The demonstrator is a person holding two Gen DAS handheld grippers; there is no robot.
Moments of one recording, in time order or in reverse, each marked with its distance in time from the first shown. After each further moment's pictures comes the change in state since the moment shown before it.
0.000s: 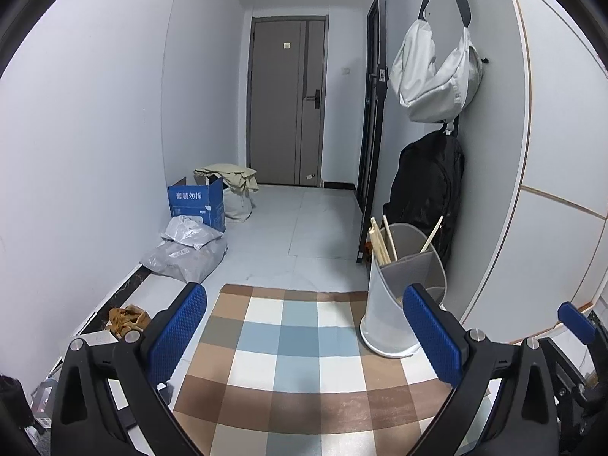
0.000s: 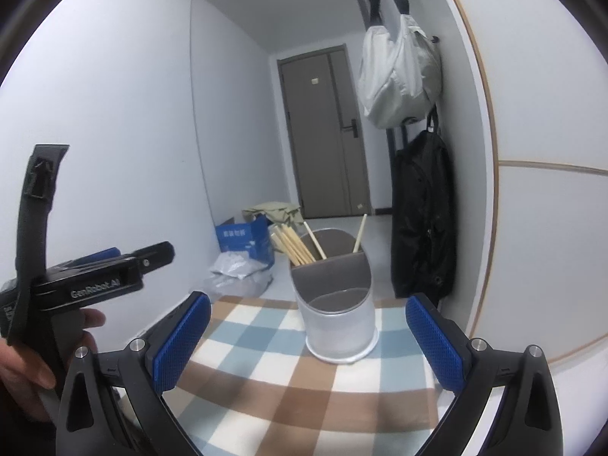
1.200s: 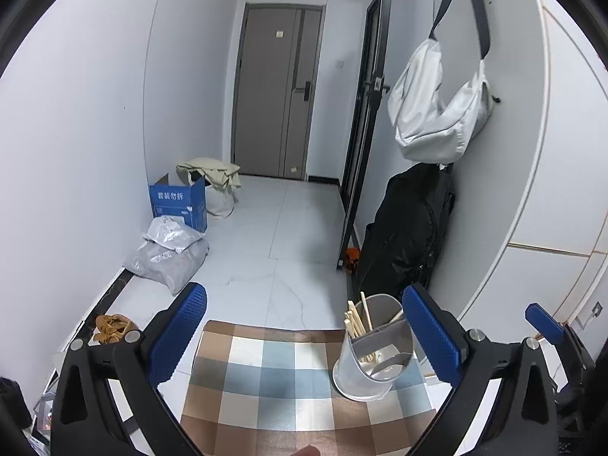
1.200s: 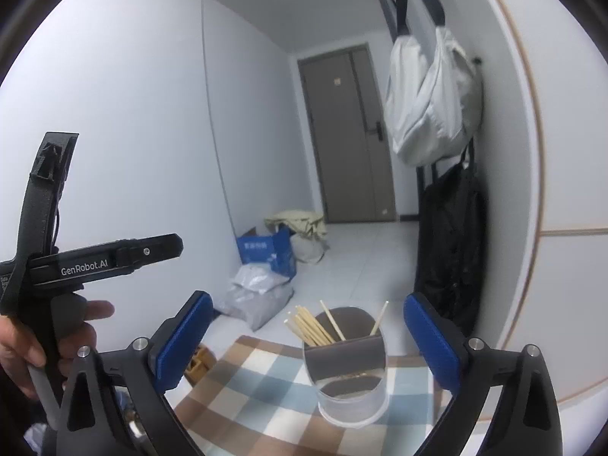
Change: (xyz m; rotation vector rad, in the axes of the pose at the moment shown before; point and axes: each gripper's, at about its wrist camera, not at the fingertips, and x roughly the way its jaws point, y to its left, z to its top) left arm 0.006 -0.003 0.105 -0.046 0.063 -0.072; right arm 0.032 -0.009 0.117 -0.004 0.010 0.099
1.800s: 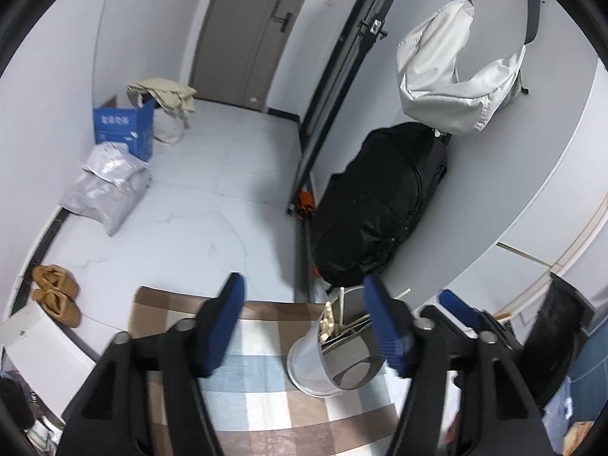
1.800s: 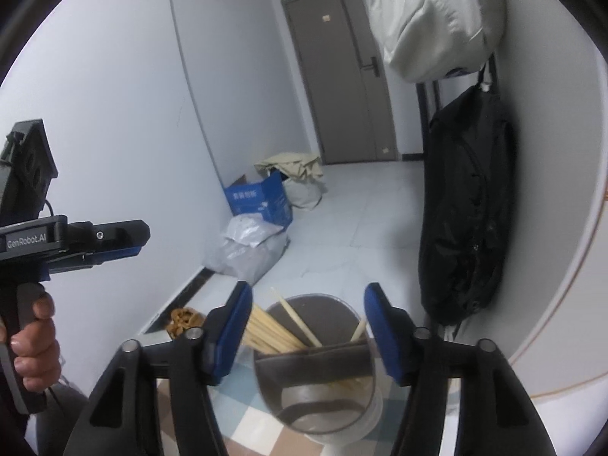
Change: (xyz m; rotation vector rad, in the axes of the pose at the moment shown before) left arm 0.094 0.012 0.023 -0.127 0.269 -0.200; right arm 0.120 -0.053 -0.002 0.068 0.240 0.024
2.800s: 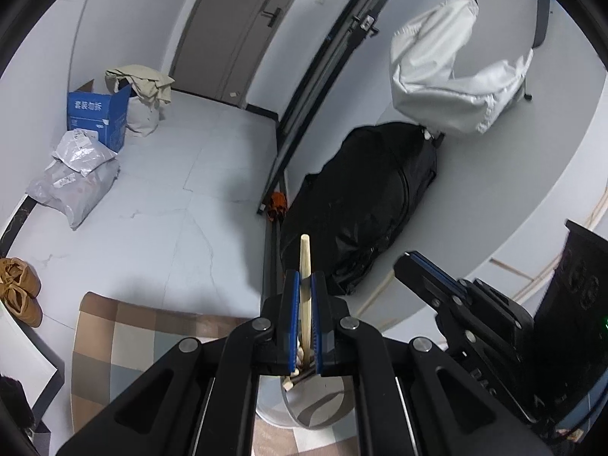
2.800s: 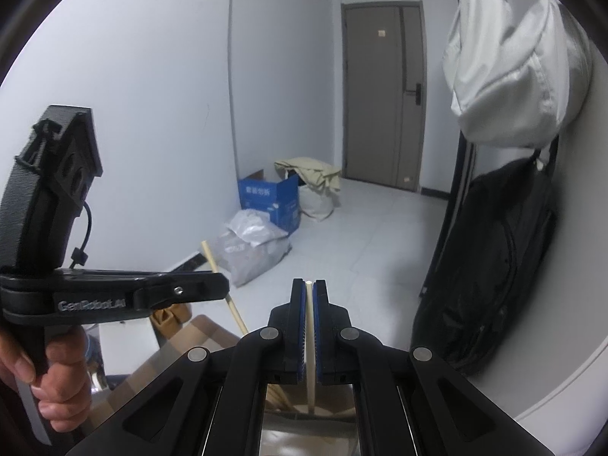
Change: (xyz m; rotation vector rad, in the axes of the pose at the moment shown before) left arm 0.058 0.001 0.008 -0.042 0.034 -0.141; right arm 0.049 0.024 0.037 -0.246 0.010 0.010
